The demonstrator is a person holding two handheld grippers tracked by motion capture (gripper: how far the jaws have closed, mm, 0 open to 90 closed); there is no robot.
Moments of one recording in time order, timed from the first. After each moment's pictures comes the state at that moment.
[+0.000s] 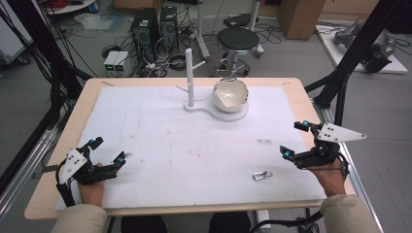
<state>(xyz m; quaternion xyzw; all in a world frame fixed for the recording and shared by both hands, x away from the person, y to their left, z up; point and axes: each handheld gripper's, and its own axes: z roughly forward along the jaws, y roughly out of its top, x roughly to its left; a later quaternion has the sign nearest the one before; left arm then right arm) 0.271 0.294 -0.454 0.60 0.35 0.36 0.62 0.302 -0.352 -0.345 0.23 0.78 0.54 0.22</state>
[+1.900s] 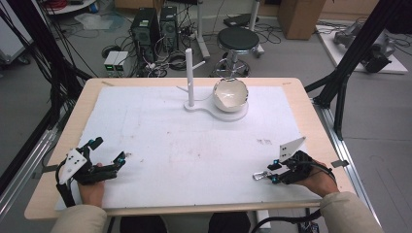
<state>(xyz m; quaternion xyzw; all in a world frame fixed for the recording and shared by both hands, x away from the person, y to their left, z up) 0.271 0.294 -0.454 0.60 0.34 0.36 0.63 0.315 -0.317 -0.408 0.13 0.95 0.28 0.03</state>
